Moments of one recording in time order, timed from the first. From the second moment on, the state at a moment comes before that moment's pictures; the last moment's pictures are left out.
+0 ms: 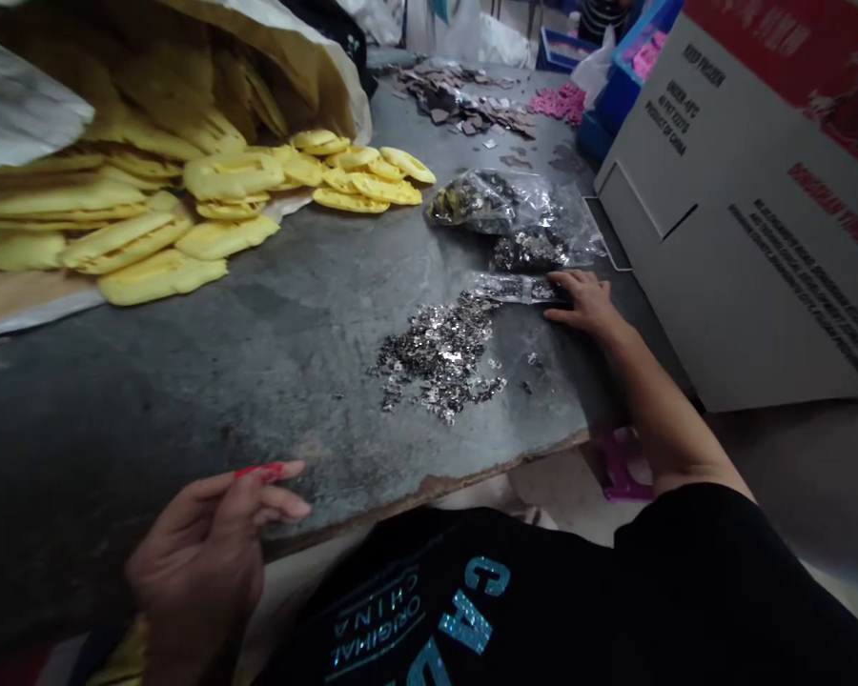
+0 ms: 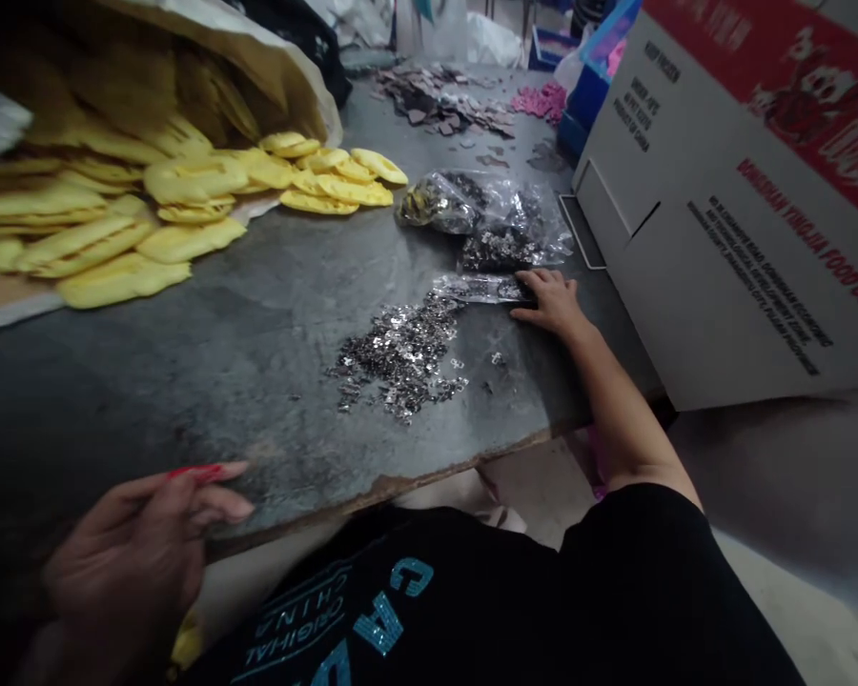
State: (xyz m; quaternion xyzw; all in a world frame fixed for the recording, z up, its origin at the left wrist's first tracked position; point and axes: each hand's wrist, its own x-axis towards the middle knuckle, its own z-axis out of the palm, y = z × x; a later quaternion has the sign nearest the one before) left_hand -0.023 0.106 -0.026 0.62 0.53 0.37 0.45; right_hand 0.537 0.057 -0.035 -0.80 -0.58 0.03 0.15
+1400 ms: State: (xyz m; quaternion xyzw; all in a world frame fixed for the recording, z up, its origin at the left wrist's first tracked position) left_hand 0.263 0.244 0.048 0.89 0.15 0.29 0.31; right_hand 0.557 0.082 -0.036 -0.66 -0.66 0.09 0.35
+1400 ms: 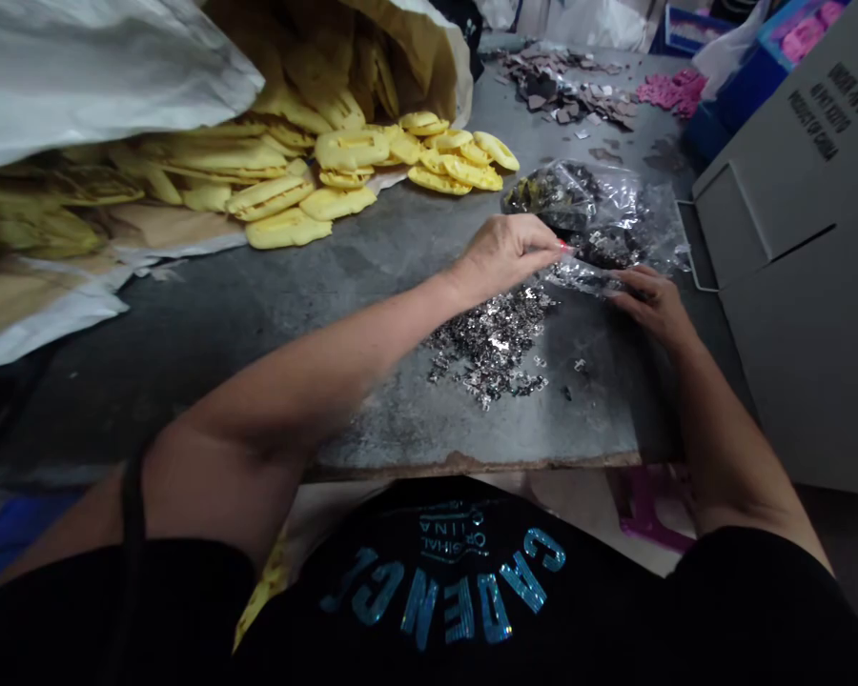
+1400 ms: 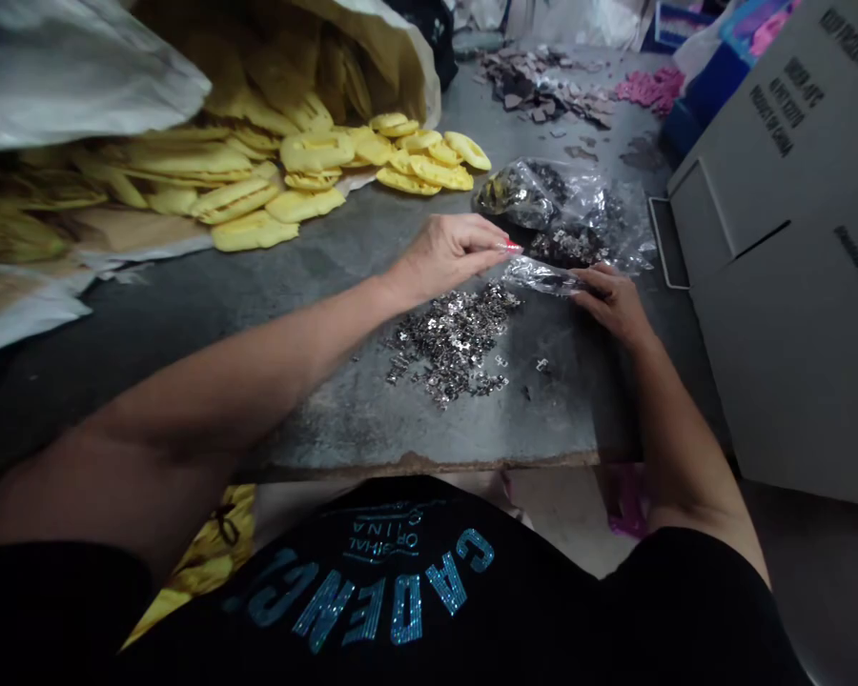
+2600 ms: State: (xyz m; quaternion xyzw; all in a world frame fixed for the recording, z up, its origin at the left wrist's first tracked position) left_hand 0.039 0.147 -0.047 0.74 0.33 0.48 0.33; right_hand 0.324 0.150 0.124 -0.46 -0.86 -0.13 -0.18
